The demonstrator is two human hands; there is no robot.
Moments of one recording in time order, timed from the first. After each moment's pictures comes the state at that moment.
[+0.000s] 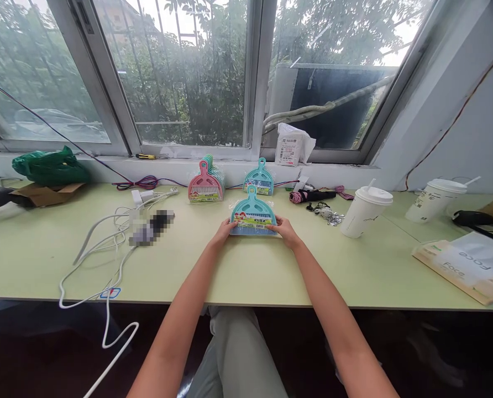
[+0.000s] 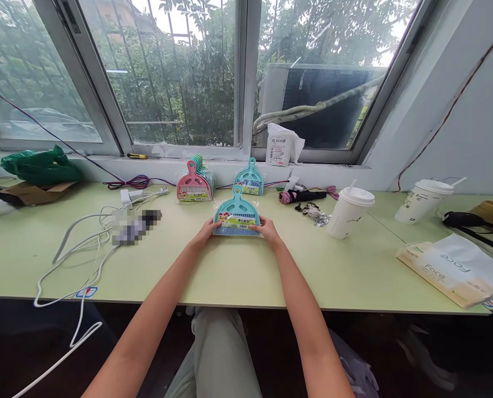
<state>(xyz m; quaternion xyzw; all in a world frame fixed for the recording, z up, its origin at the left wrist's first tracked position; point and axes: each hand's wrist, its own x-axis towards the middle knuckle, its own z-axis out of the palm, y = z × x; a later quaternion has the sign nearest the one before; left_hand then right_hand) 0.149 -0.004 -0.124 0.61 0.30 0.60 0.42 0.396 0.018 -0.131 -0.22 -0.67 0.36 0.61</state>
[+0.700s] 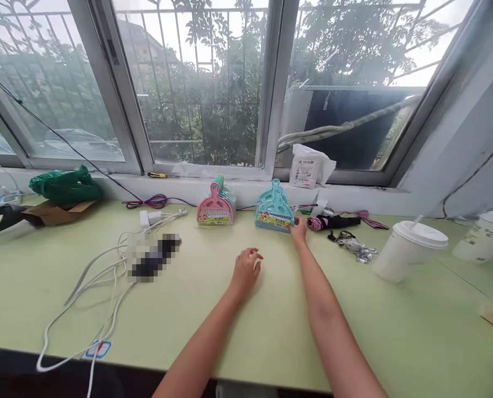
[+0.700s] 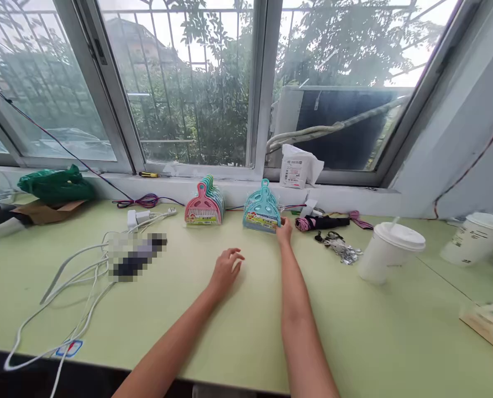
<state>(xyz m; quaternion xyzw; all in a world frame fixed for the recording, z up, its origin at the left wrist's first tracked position) 0.171 -0.033 -0.133 0.76 0.43 0.47 -0.14 0.396 0.173 -0.052 -0.40 -0.56 0.02 0.72</state>
